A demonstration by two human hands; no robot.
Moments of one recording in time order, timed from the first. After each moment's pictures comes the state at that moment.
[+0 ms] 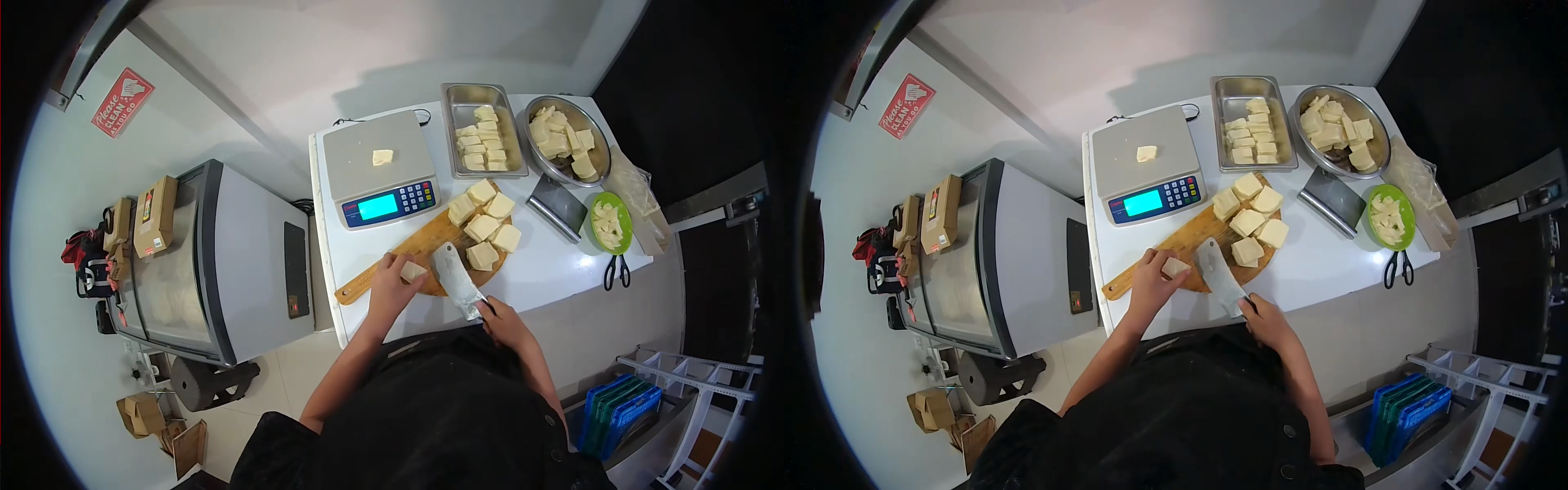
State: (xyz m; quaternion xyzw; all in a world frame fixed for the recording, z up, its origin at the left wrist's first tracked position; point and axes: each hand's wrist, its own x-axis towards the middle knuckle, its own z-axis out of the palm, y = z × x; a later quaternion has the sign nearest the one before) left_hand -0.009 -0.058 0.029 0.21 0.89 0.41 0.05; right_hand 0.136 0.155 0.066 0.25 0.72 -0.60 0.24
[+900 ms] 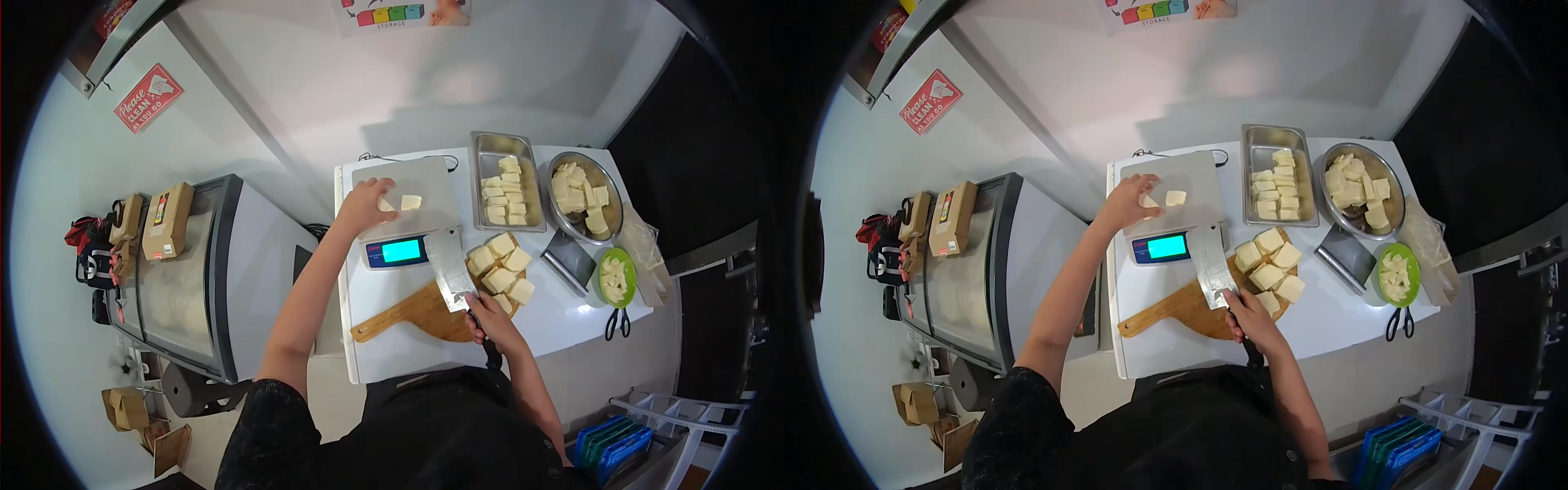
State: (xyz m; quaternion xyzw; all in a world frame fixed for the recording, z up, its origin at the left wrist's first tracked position) left_hand -0.253 -0.072 0.093 0.33 0.90 0.29 0.01; right_hand 0.026 0.134 0.097 0.22 0.61 -0.73 0.20
